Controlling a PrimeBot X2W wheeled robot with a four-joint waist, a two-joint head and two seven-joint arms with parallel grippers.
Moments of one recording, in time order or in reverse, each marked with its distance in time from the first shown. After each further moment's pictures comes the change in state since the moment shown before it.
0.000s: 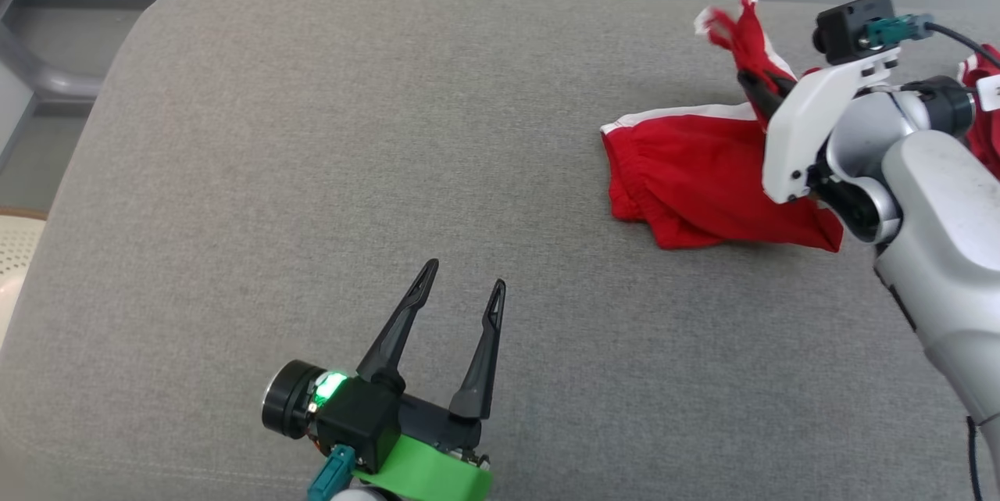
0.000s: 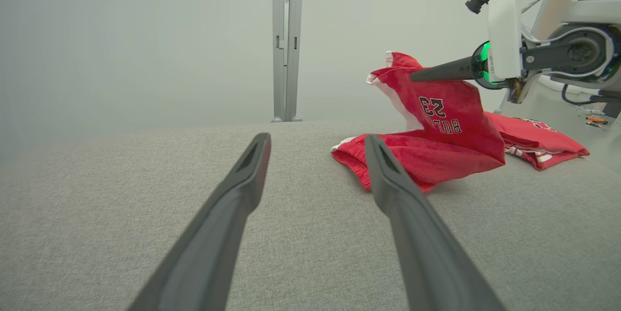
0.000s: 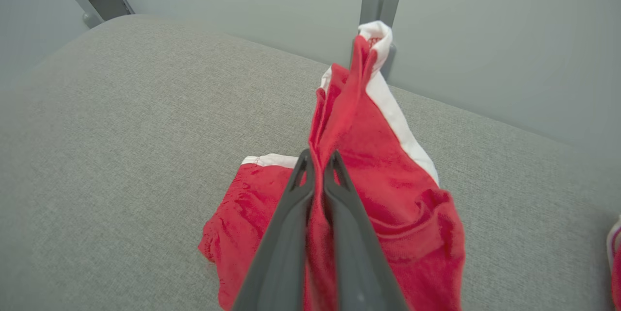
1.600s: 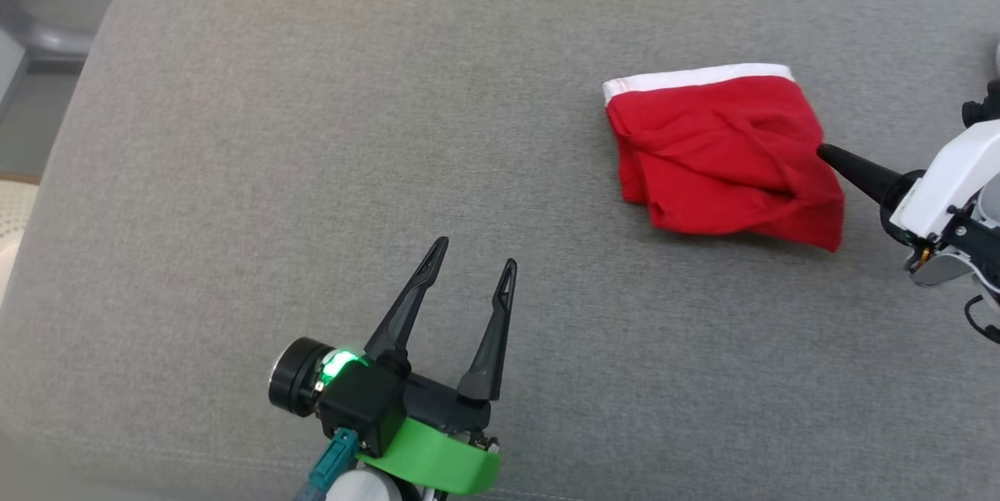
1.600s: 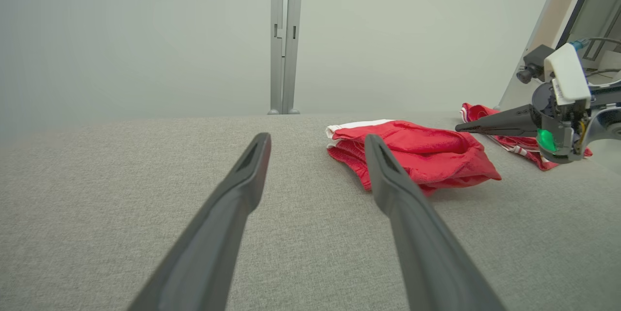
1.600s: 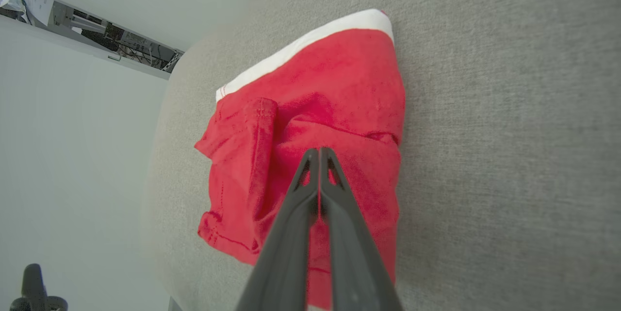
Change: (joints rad) left arm -0.044 0.000 -0.023 -0.011 -0.025 0.005 0.000; right arm 0.206 -0.266 0.014 -0.145 0.857 -0.001 0.047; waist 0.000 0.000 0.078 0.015
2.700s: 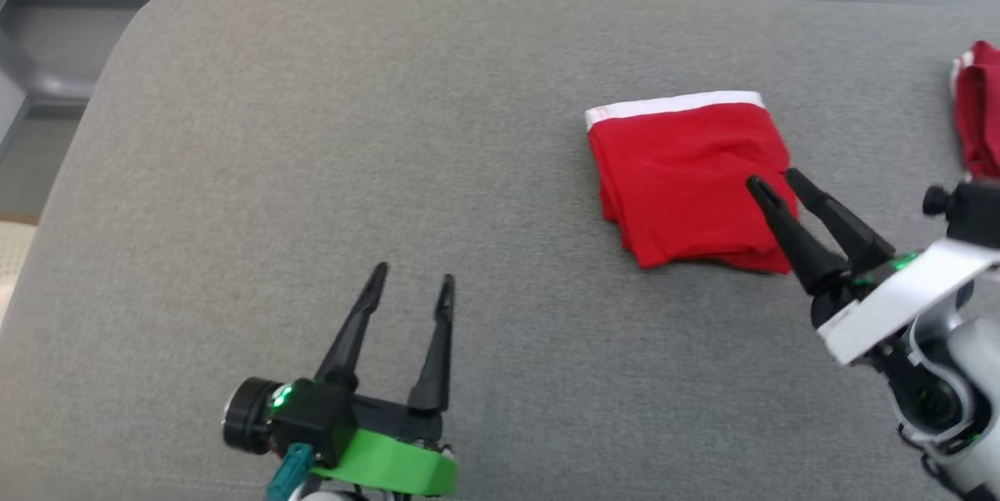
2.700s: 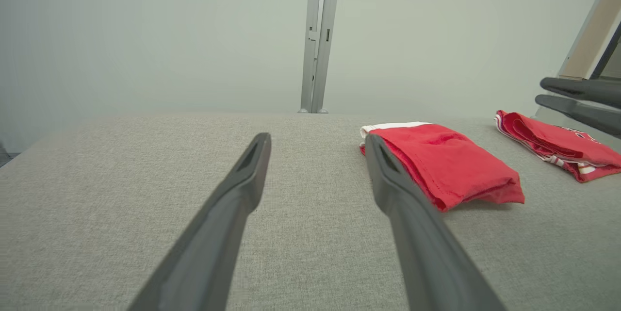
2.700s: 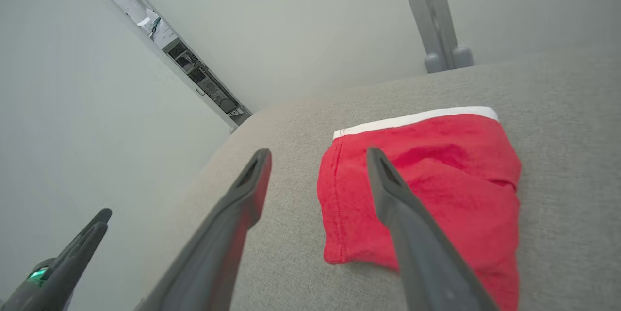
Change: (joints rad) left arm 0.065 0.000 0.090 0.023 -0.008 0.023 0.000; right arm 0.292 0.029 -0.019 -0.414 -0.292 0.000 -0.439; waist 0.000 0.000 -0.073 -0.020
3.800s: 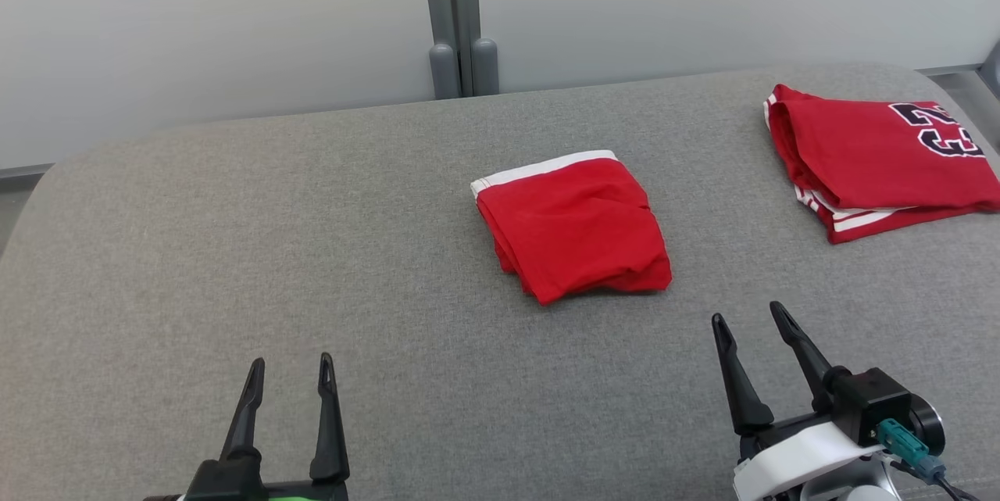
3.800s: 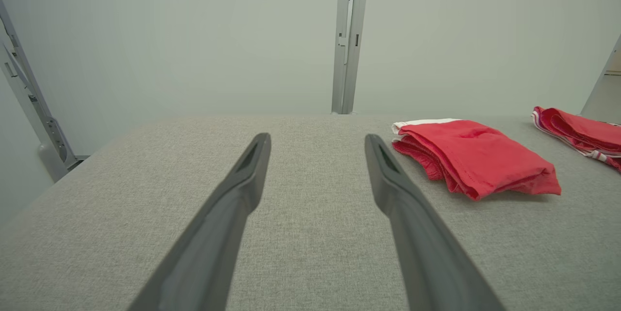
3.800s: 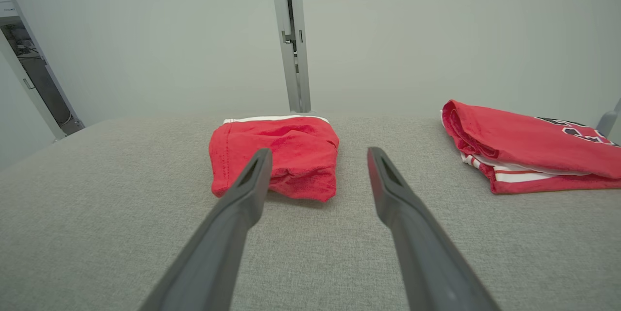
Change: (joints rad) left arm 0.205 0.000 0.228 0.006 0.057 0.079 0.000; right arm 0.370 0.540 -0.369 0.124 -1.005 0.001 -0.183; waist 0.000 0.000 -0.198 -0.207
